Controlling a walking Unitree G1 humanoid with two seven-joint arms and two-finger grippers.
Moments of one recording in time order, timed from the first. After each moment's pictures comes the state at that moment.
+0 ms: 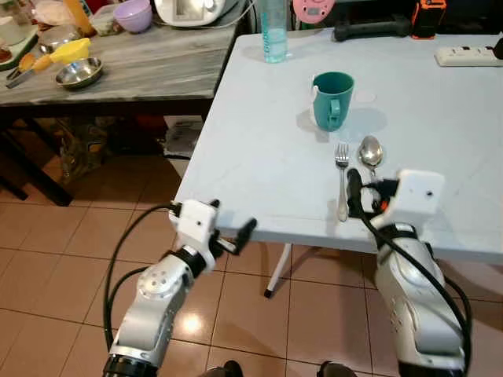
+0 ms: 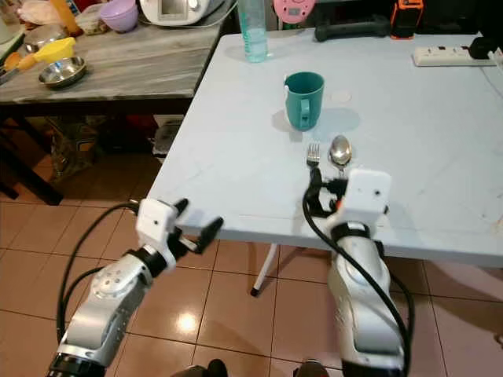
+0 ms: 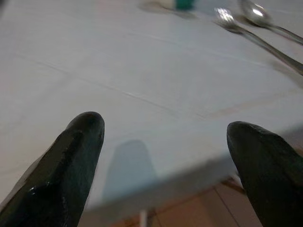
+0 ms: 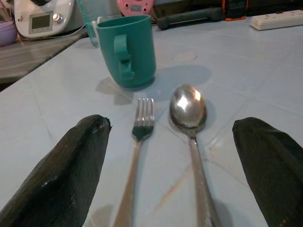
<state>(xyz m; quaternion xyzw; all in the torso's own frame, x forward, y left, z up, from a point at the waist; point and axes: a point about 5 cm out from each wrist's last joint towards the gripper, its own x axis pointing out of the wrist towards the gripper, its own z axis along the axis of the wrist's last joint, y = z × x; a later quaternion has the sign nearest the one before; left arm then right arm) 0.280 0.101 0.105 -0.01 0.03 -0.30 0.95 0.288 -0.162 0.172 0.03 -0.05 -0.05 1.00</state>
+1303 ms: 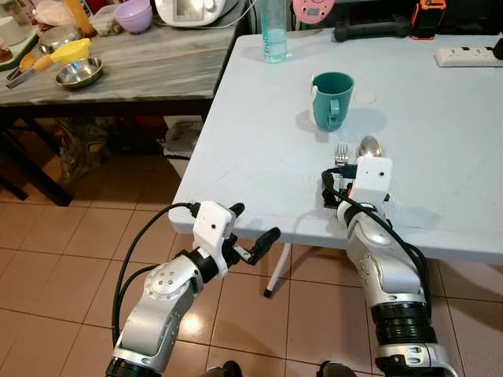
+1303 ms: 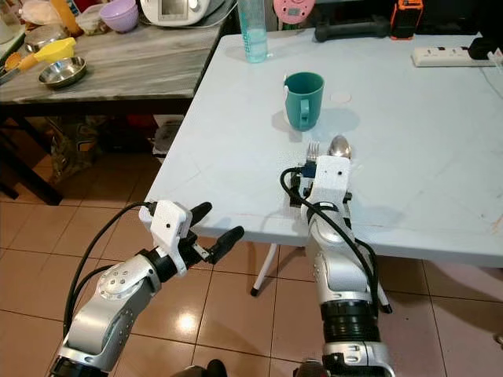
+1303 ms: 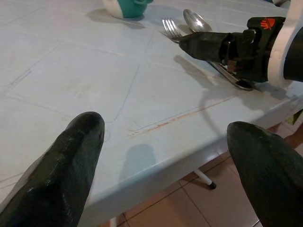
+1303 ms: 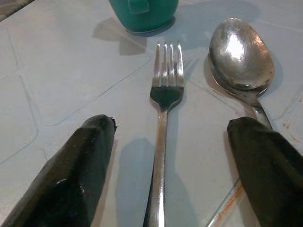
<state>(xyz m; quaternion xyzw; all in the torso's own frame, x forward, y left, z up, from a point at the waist) 0.273 0.084 0.119 -0.03 0.02 -0.37 0.93 0.342 -0.144 0.144 0.03 0.06 -0.04 1.00</state>
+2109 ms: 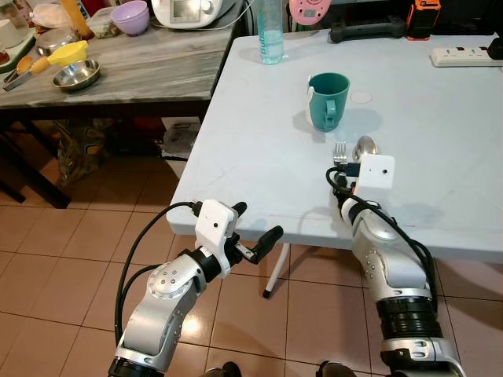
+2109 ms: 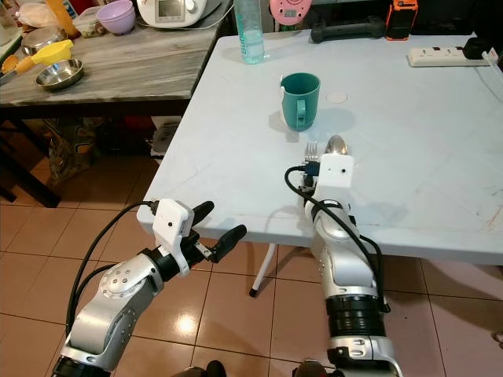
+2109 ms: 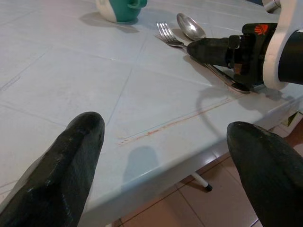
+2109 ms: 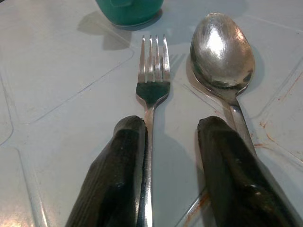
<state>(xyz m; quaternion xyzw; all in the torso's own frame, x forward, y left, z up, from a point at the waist) 0.273 0.081 0.121 -0.03 0.02 -0.37 0.93 0.346 -0.152 0.145 0.02 0.08 -0.04 1.00</state>
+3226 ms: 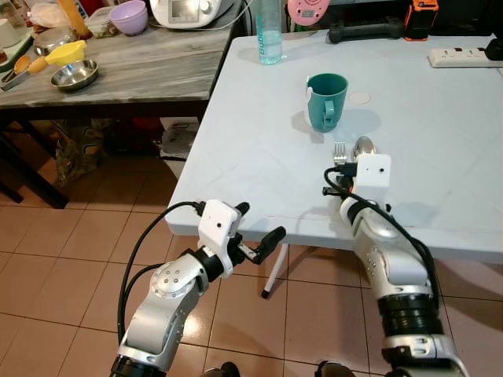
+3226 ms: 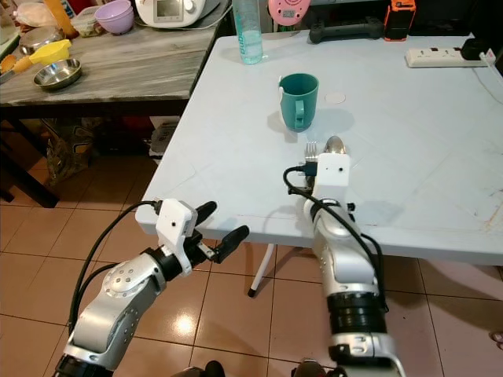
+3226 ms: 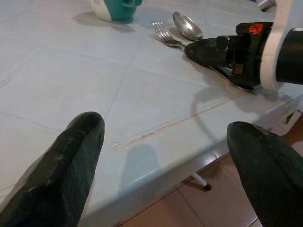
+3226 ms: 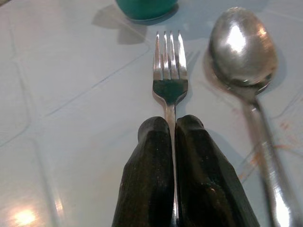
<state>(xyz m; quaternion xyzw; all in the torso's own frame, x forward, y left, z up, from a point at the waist) 0.274 0.077 0.121 -0.03 0.02 -0.37 0.93 0.345 -0.147 0.143 0.02 0.09 -0.01 1.00</state>
